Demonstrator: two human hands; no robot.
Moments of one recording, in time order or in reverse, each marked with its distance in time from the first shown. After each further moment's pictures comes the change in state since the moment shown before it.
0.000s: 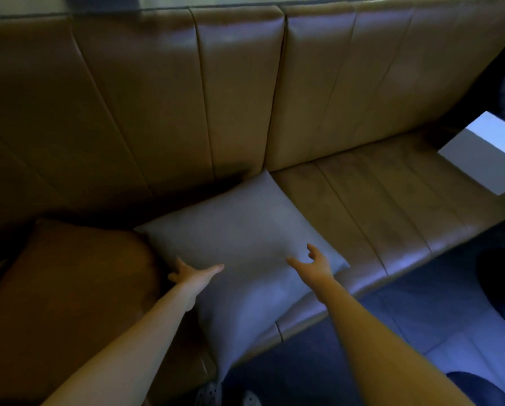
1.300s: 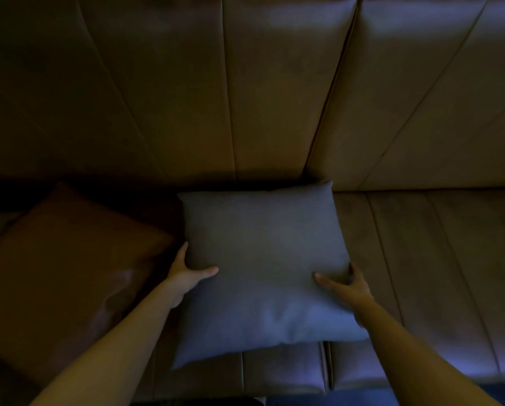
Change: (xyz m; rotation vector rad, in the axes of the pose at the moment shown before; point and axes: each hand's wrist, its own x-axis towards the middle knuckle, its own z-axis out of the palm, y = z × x) left_hand 0.062 0.038 0.054 -0.394 0.019 0.106; right_hand 0.197 -0.004 -0.086 -0.179 -0.164 0.039
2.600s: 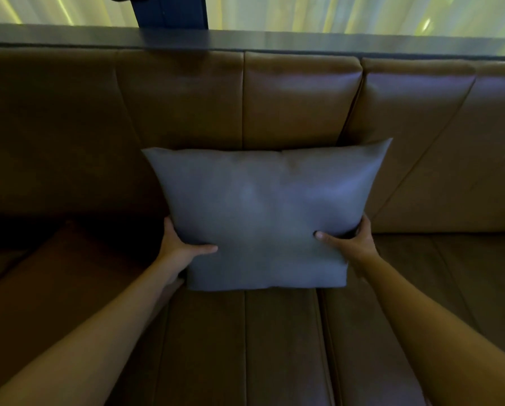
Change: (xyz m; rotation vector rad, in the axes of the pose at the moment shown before) left_hand 0.022 0.126 -0.023 0.016 0.167 0.448; right_hand -0.003 -0.187 -0.007 0.229 -0.028 -0.445
